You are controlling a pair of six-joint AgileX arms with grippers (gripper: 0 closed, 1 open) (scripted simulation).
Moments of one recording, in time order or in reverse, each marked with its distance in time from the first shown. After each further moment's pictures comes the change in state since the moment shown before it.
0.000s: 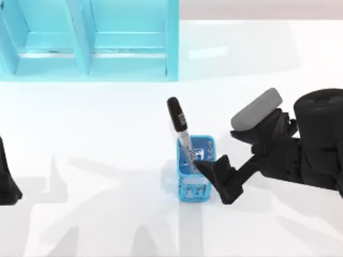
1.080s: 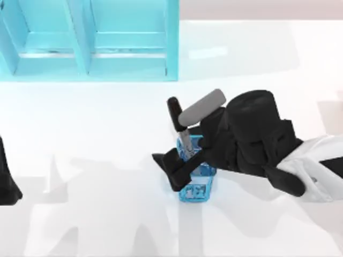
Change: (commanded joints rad) left arm 0.000 0.000 0.000 0.000 0.000 0.000; right arm 0.073 0.429 0.195 0.242 0.065 0.044
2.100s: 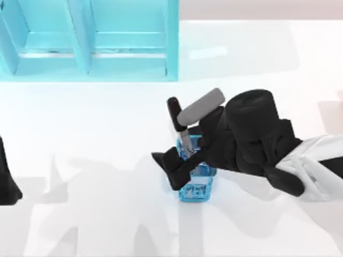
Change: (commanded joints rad) left arm 0.000 0.000 0.000 0.000 0.000 0.000; right arm 0.000 0.000 0.000 0.000 0.000 0.000
